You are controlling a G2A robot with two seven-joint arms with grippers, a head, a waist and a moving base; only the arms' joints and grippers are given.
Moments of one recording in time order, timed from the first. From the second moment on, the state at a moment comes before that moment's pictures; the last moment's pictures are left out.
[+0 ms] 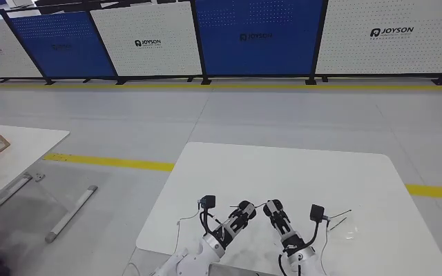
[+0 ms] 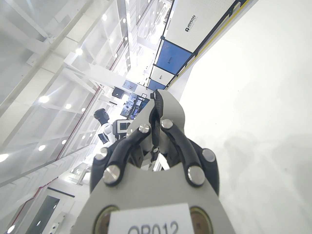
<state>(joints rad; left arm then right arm) 1.67 -1.20 -1.10 -1.80 0.27 -0.15 0.01 -1.59 -1.34 1.04 -1.69 -0.23 -0.17 0.01</state>
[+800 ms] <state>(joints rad) 1.67 -1.20 -1.11 -1.80 0.27 -0.16 0.05 -1.60 -1.35 1.04 -1.70 -0.27 -0.14 -0.02</state>
